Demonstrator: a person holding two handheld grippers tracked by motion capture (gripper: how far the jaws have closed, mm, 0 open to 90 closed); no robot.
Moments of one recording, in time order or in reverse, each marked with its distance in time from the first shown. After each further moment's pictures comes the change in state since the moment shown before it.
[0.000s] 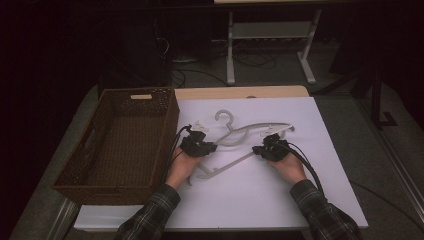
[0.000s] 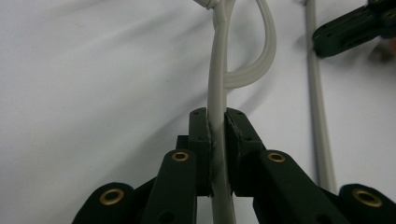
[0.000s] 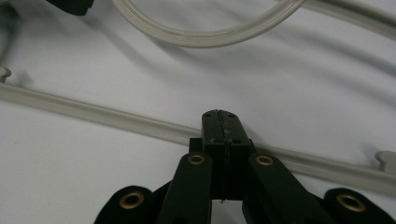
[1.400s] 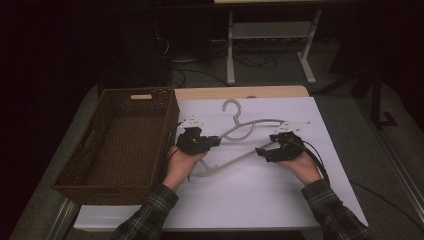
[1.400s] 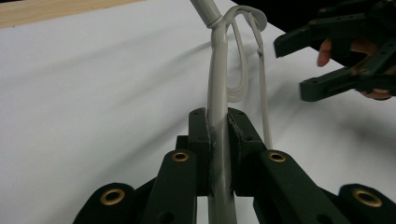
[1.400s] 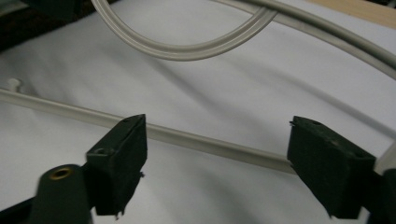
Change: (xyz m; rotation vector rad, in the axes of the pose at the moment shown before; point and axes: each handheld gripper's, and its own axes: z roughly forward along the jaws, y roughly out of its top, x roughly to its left) left arm -0.020 0.016 -0.037 -0.164 -0.087 -0.018; right arm -0.001 0.002 -0.051 -0.134 -0.010 0.012
